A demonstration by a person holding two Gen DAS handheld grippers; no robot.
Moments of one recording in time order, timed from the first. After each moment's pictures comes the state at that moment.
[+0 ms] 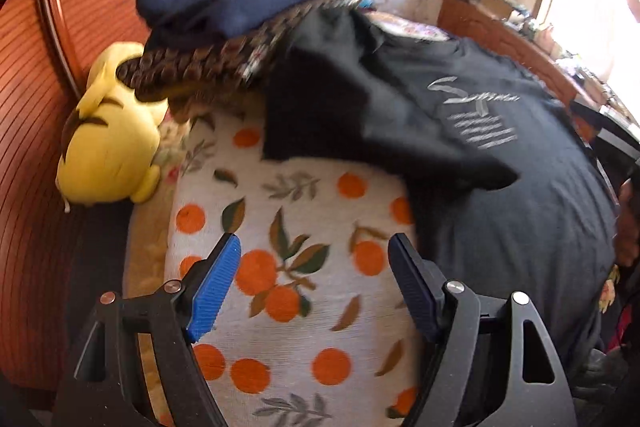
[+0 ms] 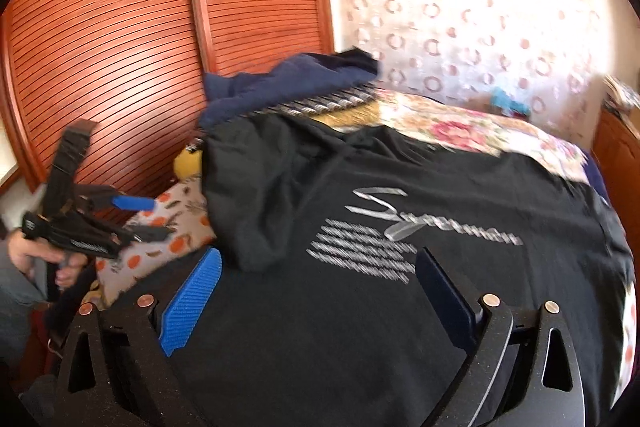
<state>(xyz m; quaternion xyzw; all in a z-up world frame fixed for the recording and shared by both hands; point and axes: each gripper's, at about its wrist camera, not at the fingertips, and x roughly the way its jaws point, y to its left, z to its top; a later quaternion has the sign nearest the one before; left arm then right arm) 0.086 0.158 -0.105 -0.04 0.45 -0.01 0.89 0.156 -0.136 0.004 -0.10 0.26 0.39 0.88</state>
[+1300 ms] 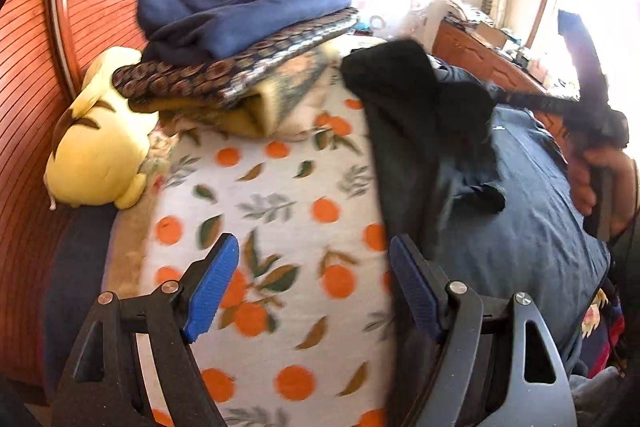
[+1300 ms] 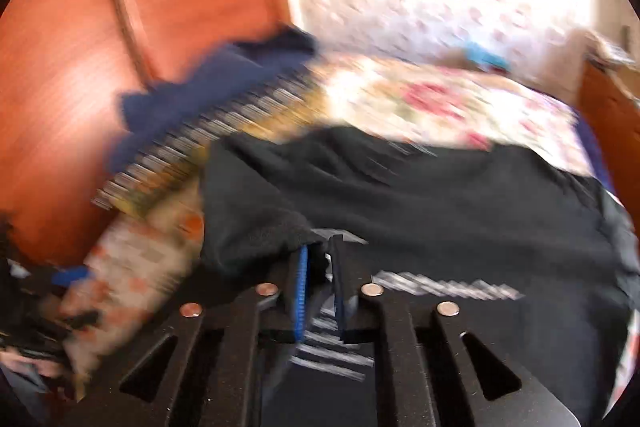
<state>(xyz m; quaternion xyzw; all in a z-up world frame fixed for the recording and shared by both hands) 0.085 0.145 -0.092 -0.08 0.40 -0.03 0.91 0.323 -0.111 -0.038 -0.07 0.36 0.30 0.88</state>
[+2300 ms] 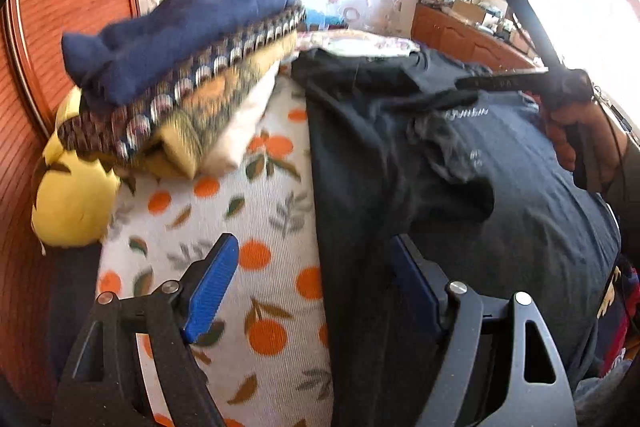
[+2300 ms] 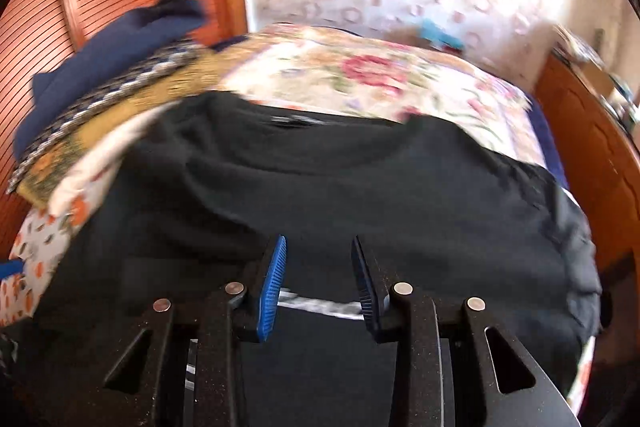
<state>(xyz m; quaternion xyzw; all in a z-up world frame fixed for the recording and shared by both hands) 0.118 0.101 -0.085 -0.01 0.39 -0.05 0.92 0.435 -0.151 -0.091 -0.13 0.39 0.22 0.89</state>
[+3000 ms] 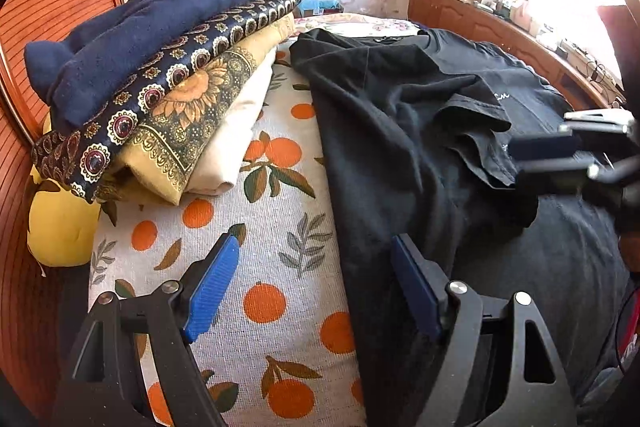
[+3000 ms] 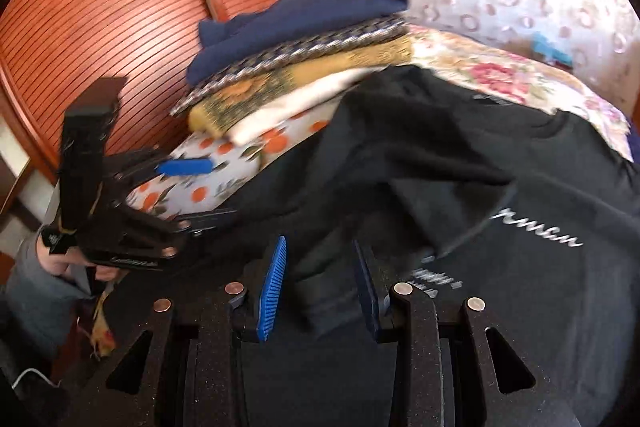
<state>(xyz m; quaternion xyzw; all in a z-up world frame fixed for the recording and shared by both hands) 0.154 0.103 -0.106 0.01 0.42 -0.06 0.90 0.361 -0.094 -0.127 -0.11 0.39 0.43 0.81</state>
